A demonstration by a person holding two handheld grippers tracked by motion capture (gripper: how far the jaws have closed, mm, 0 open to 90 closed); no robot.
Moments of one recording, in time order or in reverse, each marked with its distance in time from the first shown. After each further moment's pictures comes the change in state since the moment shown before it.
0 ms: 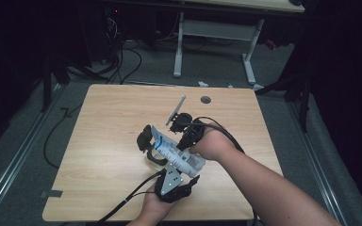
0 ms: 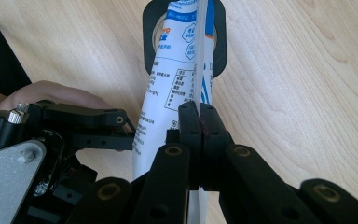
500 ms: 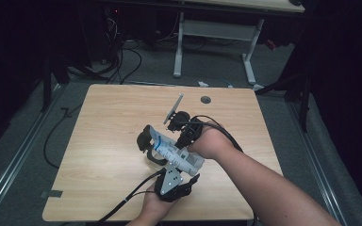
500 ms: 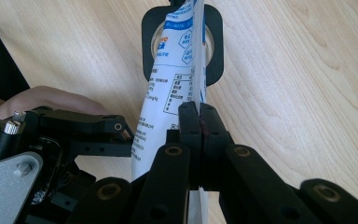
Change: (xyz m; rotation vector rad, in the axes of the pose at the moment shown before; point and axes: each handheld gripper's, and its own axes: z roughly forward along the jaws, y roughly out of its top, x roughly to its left) left arm 0.000 0.003 0.000 -0.014 0.009 0.004; right arm 0.002 0.006 -0.002 -0.001 -0.015 -0.009
